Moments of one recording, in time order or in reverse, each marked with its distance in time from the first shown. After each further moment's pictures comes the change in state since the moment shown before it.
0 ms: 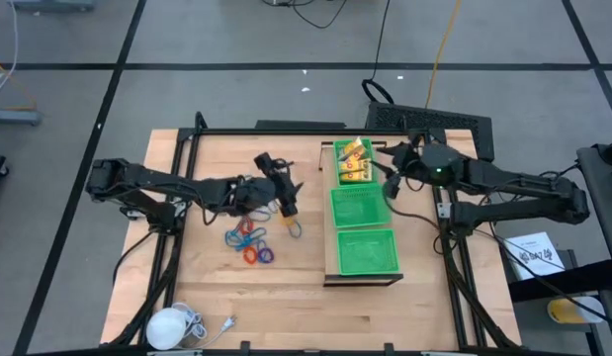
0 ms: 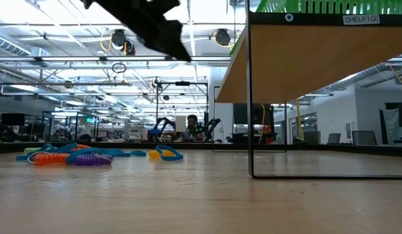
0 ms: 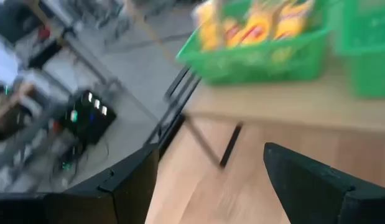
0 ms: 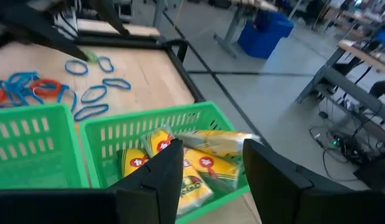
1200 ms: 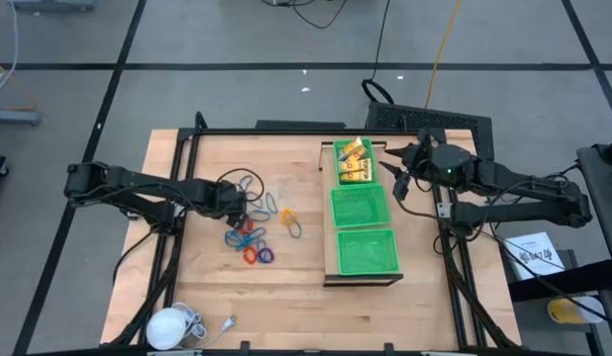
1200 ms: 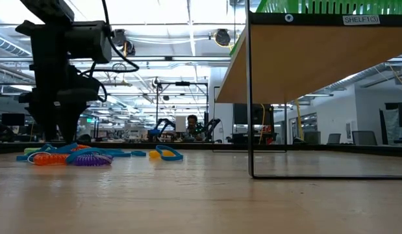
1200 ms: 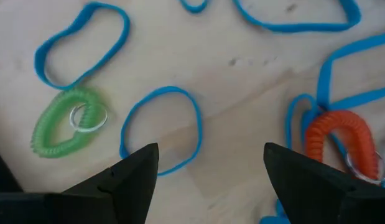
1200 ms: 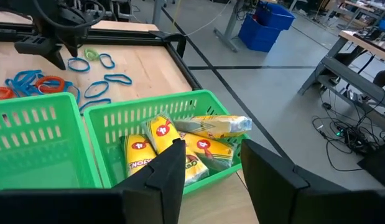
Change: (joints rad) left arm 0.096 -0.185 -0.344 -0.865 0.496 -1.100; right arm 0.000 -0.061 0.000 -0.092 -0.001 0.046
